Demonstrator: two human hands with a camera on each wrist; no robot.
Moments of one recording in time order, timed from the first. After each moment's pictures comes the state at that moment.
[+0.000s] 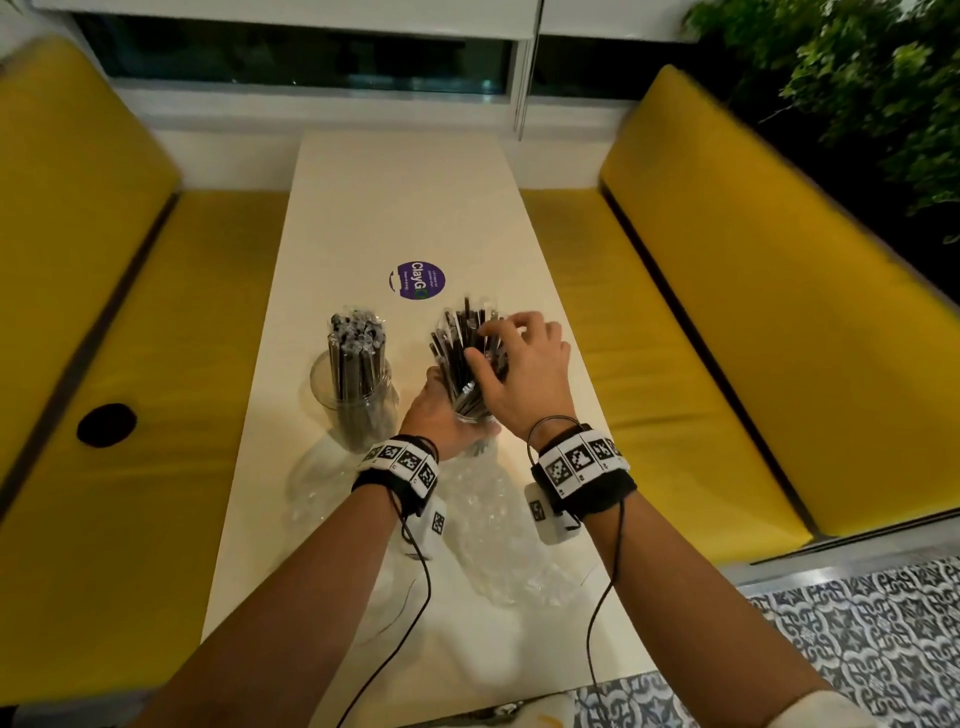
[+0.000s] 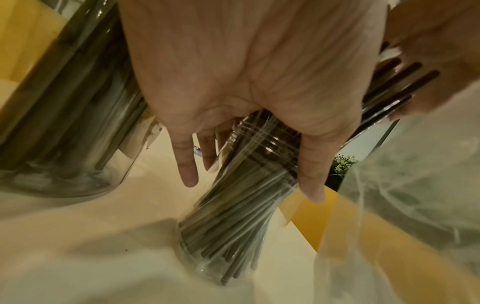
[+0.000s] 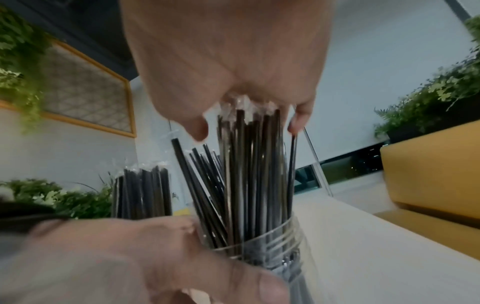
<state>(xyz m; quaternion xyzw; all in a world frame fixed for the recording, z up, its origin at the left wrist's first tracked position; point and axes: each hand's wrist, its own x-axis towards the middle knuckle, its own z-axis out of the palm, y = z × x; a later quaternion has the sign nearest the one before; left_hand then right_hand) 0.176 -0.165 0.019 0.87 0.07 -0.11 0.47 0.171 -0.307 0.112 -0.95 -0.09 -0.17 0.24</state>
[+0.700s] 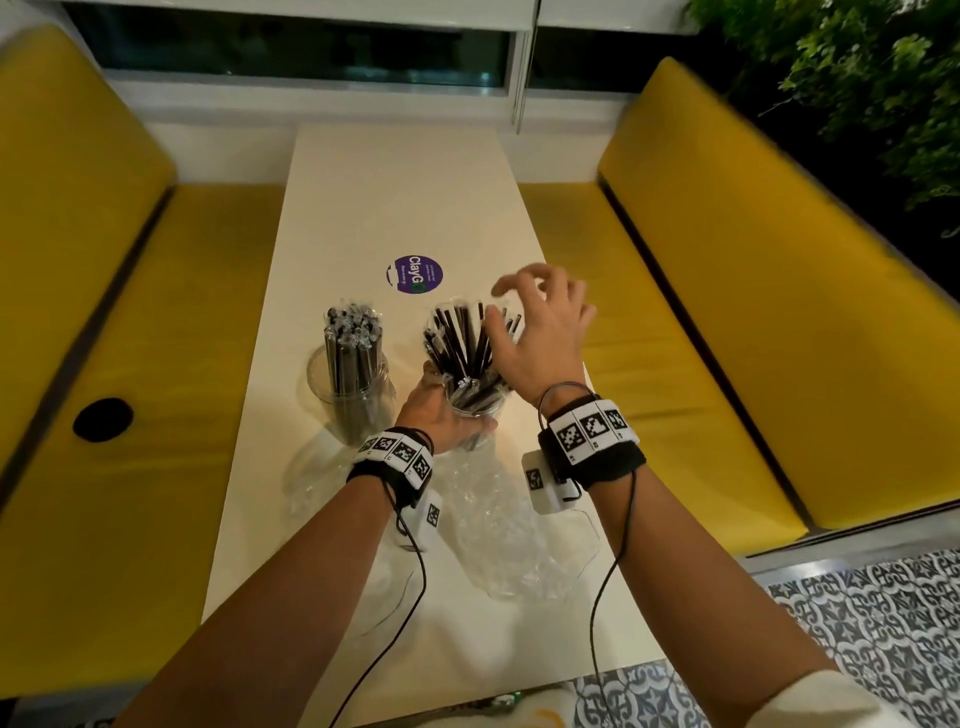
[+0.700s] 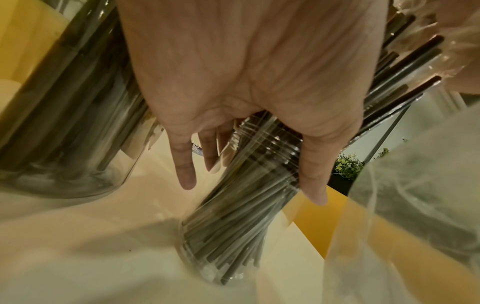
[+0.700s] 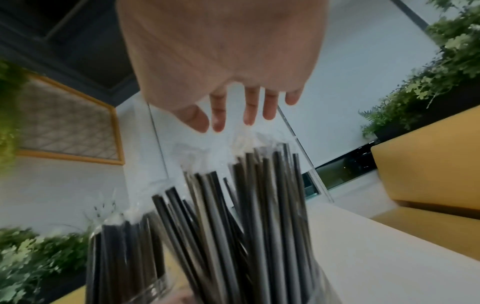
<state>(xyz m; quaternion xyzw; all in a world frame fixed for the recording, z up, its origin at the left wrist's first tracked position) 0.181 -0.166 0.009 0.87 0.08 -0.14 0.46 0.191 -0.314 0.133 -0.92 -0.08 -0.26 0.28</state>
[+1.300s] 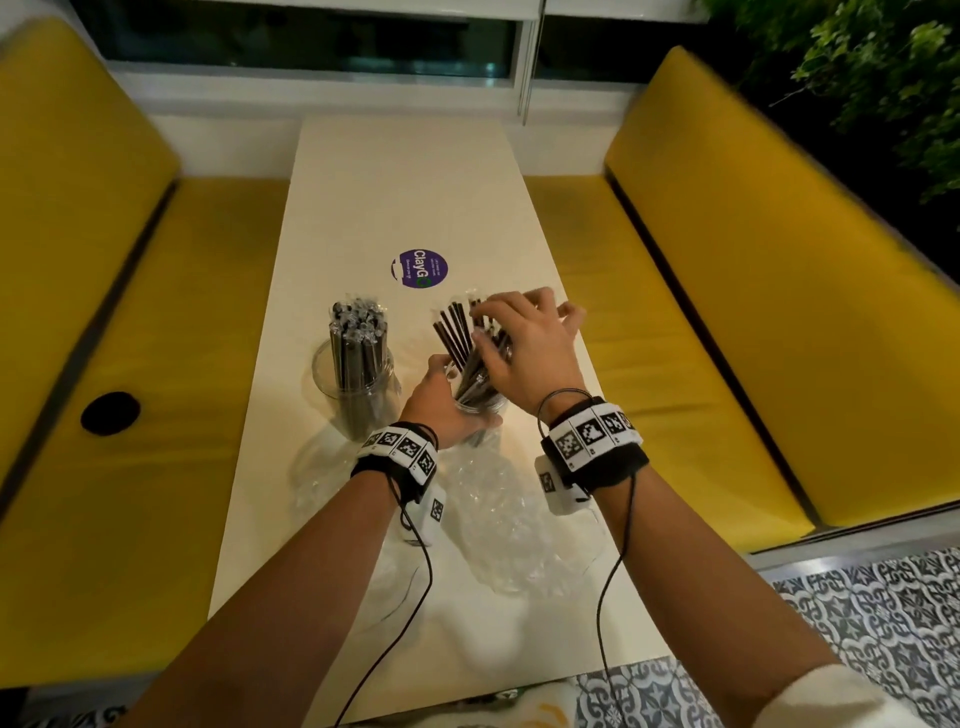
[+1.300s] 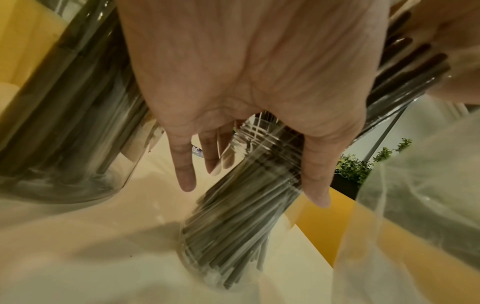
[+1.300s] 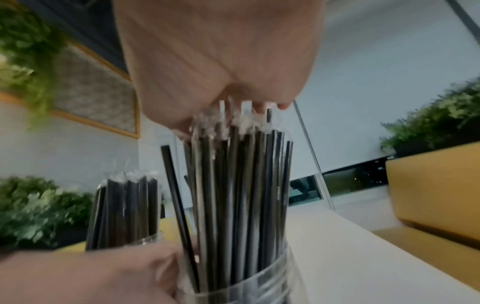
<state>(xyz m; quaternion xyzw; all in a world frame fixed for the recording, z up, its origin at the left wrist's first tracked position) 0.180 -0.163 0.013 0.88 0.08 -0.13 0.45 0.182 -0.312 0.122 -0.95 -0.17 -0.20 0.18</state>
